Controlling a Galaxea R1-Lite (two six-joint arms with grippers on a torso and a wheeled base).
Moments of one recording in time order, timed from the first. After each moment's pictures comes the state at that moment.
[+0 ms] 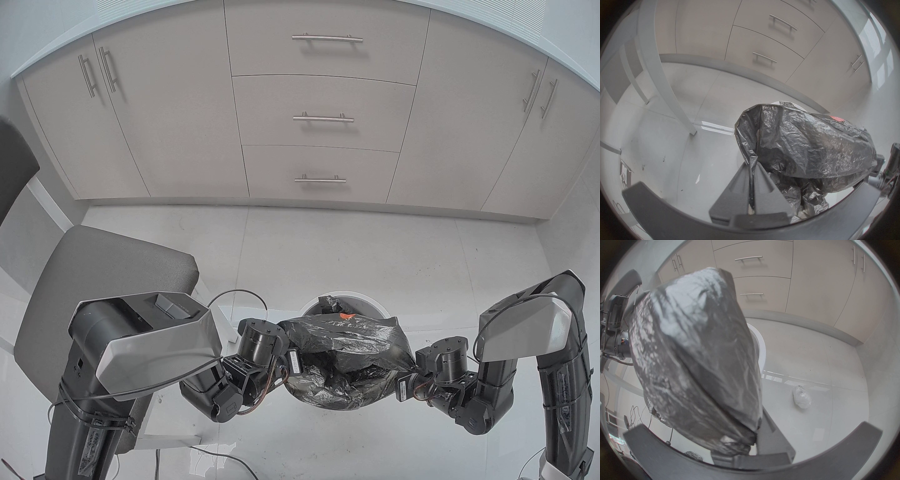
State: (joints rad) left arm -0.62 2.50 -0.97 -0.96 0.18 -0.53; right arm 0.45 2.46 -0.46 -1.42 -0.20 0.05
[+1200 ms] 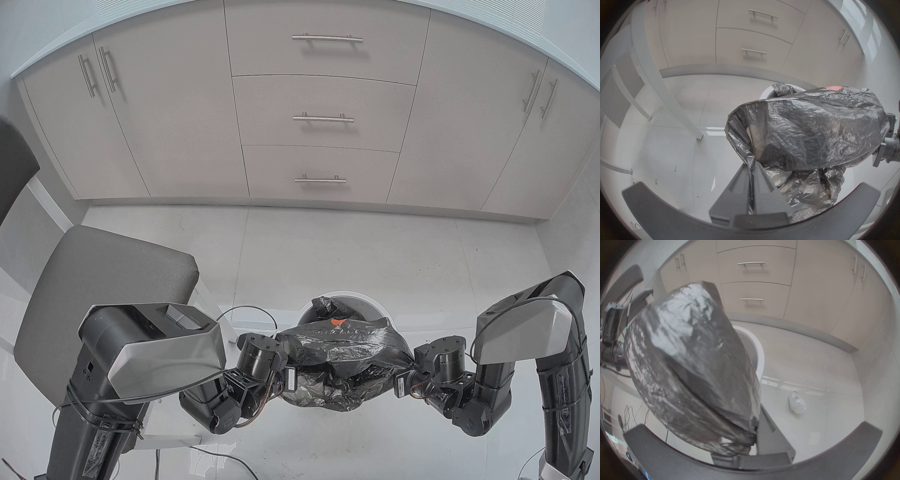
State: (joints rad) left arm -0.63 2.54 -0.90 -1.02 0.23 -0.33; right arm 0.48 2.45 -0.47 -1.46 -0.28 0.02
